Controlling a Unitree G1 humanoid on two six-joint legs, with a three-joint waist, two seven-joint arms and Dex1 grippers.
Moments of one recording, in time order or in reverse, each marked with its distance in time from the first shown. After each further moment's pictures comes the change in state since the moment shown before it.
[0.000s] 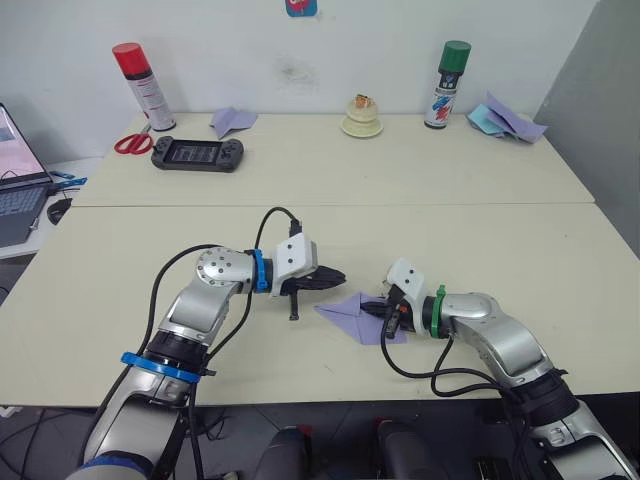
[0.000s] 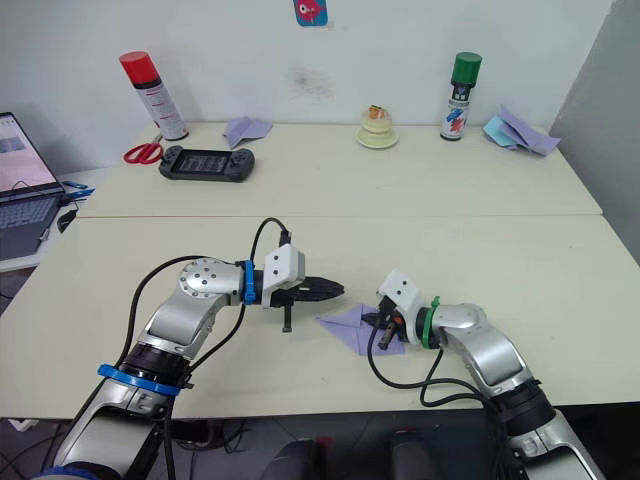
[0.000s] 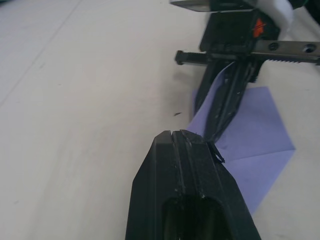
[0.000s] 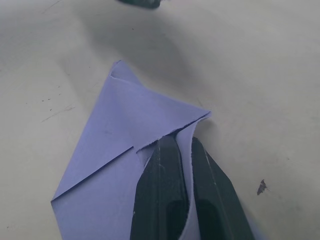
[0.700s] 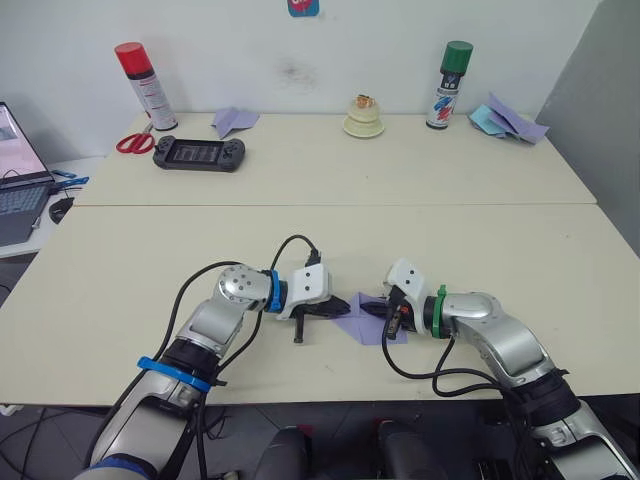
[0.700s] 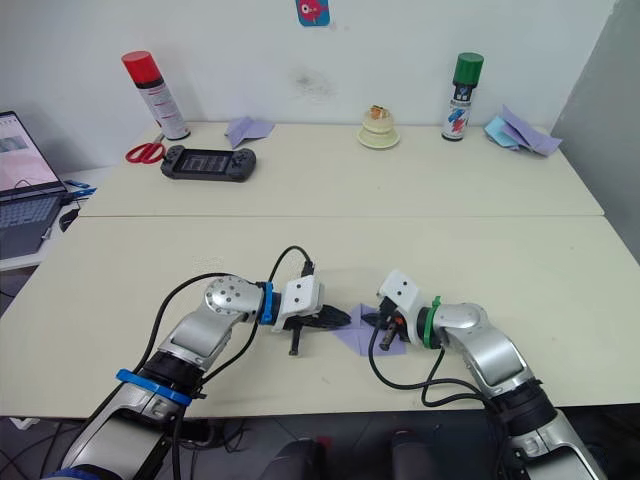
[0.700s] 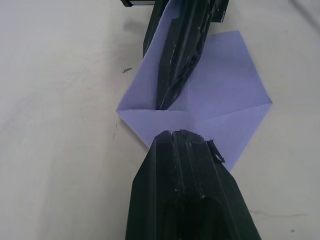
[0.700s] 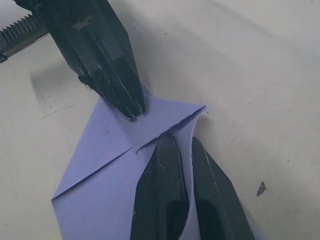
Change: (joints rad) left arm 0.014 -0.015 -0.079 0.133 0.107 -0.129 -0.015; right arm 0.000 -0.006 0.001 -0.002 -0.009 -0.003 0.007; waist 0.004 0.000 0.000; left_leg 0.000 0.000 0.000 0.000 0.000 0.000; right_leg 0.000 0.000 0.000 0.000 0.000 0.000
